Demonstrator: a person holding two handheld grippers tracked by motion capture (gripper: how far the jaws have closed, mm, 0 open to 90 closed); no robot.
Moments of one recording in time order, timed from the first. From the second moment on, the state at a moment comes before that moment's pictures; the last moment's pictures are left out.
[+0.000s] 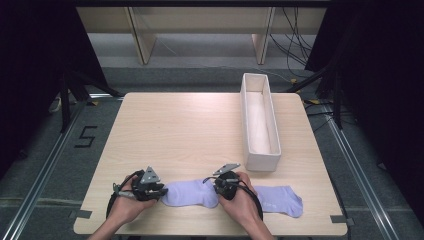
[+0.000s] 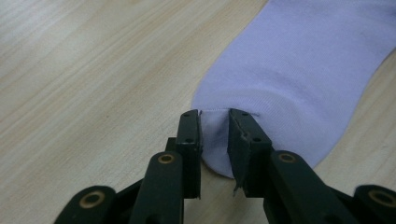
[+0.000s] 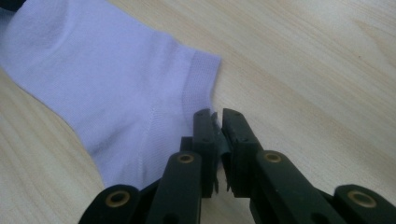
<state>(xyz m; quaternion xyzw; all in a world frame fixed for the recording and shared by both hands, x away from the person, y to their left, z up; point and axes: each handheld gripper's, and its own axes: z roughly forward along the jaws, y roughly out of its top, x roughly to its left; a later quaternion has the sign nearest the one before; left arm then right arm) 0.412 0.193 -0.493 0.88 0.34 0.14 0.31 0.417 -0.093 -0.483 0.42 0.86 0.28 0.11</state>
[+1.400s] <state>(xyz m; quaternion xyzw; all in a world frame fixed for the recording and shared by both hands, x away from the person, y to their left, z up) 0.386 0.188 -0.467 0.82 0.36 0.15 0.42 0.379 -0.263 -0.450 0.55 0.77 0.28 0.16</state>
